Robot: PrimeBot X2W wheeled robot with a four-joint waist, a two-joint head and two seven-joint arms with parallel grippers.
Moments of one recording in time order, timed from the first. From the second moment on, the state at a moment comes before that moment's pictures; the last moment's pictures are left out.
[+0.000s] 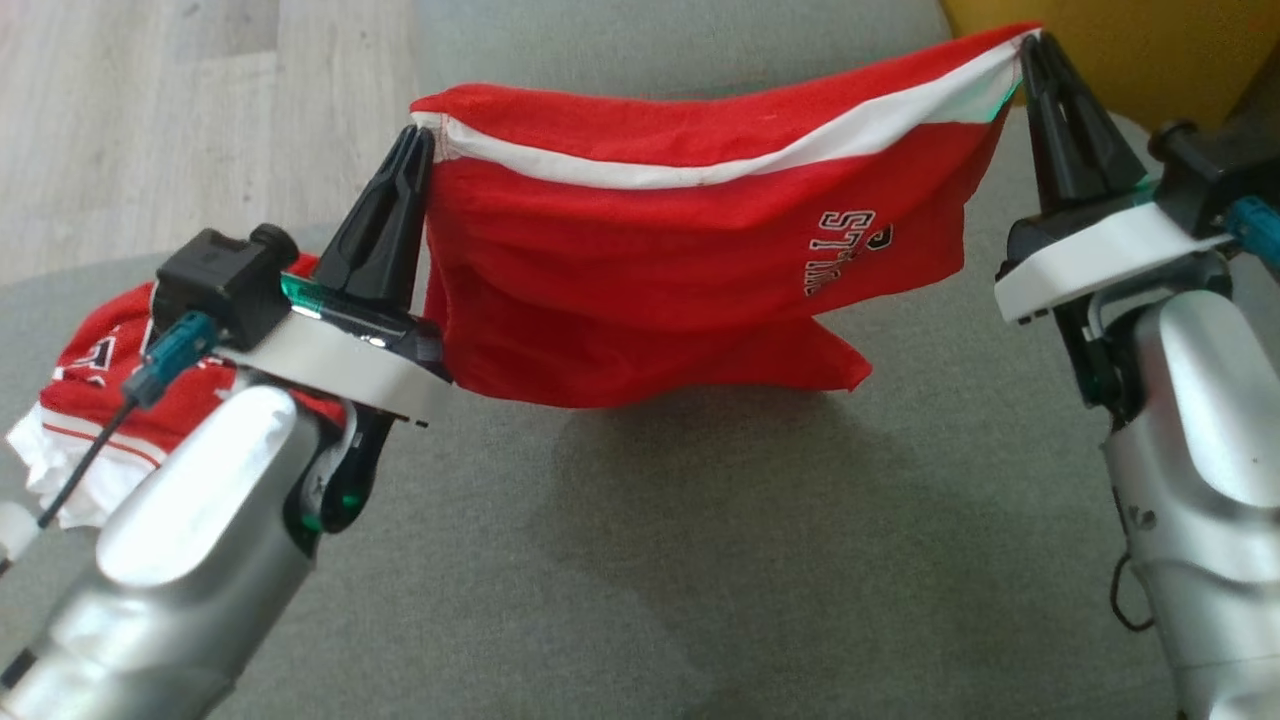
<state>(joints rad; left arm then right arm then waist) -0.65 0.45 -0.74 0.19 -0.79 0.08 -0.19 -0.60 -0.20 0.17 0.38 0.14 0.13 -0.12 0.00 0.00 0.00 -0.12</state>
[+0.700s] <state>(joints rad) -1.26 0.42 -0.70 0.60 -0.71 -0.06 -0.17 -1.28 -0.18 0.11 0.81 -0.03 0.13 -0.24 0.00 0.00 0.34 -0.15</state>
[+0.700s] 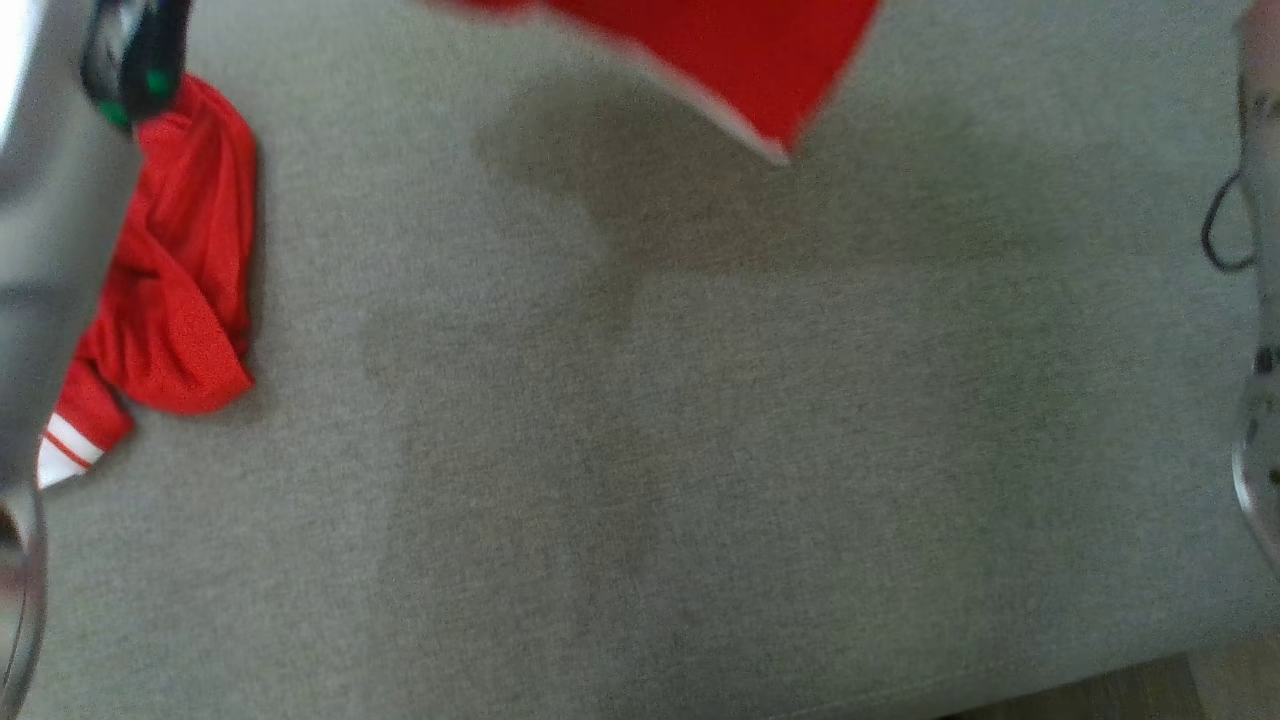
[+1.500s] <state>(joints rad) -0.83 0.31 -0.75 0.61 -0.71 -0.13 -0.26 -0.99 -0.22 0.26 1.08 0.02 0.13 -0.25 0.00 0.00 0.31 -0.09</state>
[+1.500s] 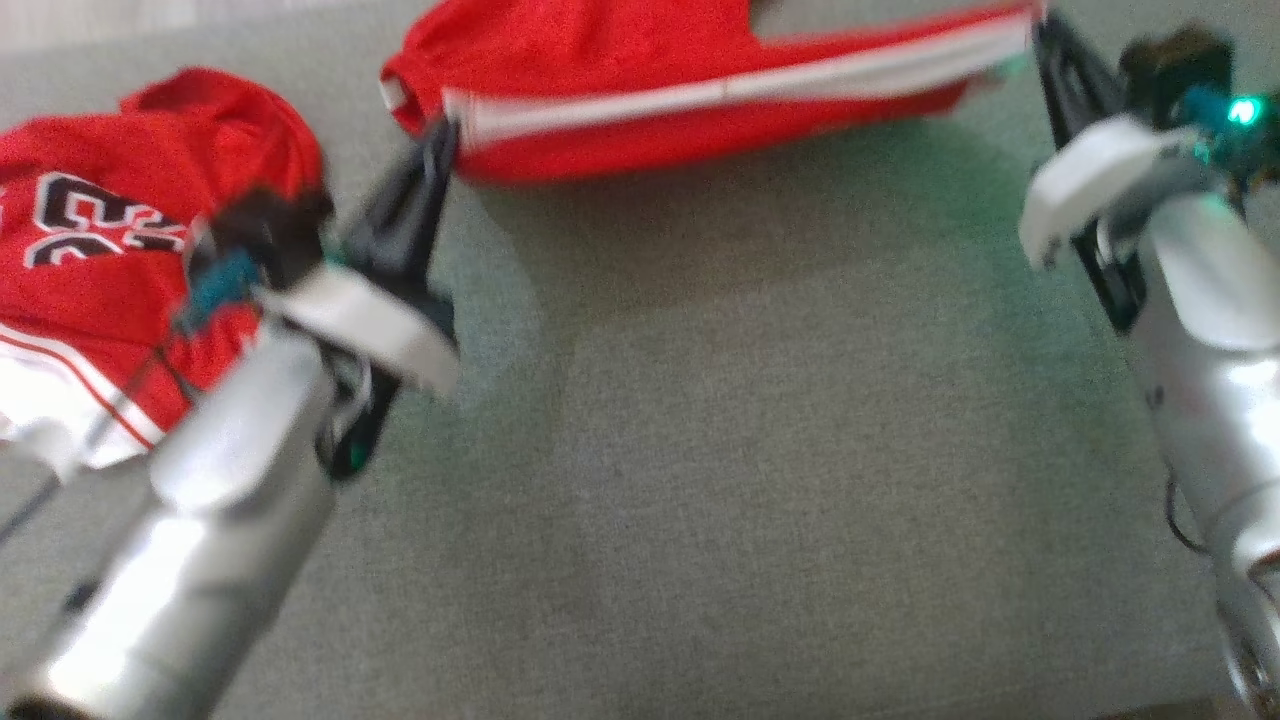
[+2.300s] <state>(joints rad) -0.37 0.37 -0.93 0.39 -0.75 -0.10 -0.26 -0.63 -0.54 0.81 0.86 0.61 0.13 0.00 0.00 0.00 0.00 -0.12</state>
